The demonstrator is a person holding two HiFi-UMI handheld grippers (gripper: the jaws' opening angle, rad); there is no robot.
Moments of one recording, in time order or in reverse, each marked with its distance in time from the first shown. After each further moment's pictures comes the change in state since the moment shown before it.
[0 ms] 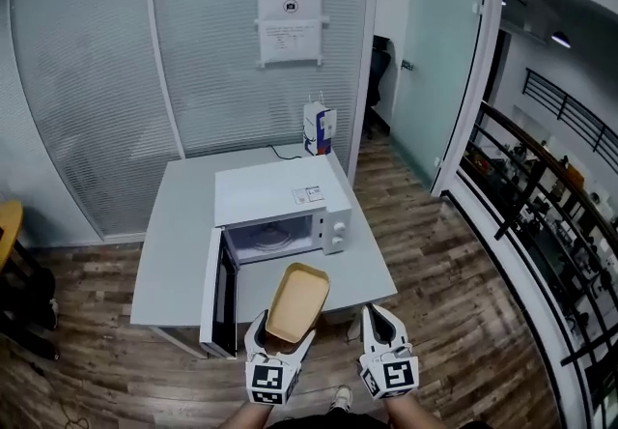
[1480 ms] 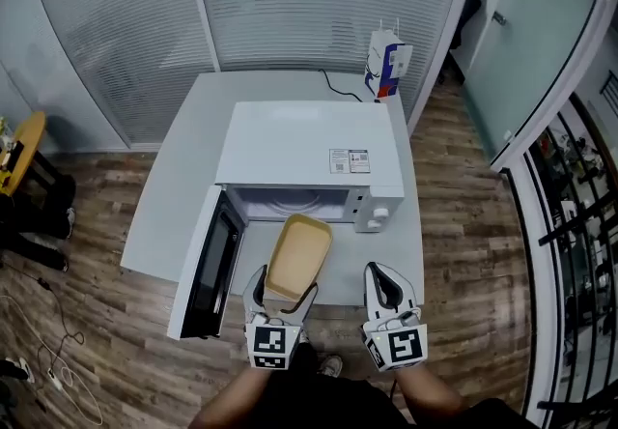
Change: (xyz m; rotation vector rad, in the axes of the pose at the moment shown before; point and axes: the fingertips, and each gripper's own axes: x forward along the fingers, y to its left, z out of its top) left arm 0.136 0.081 -0.066 -0.063 0.152 0.289; right arm 0.178 -0.033 -0.080 0.010 0.107 0.337
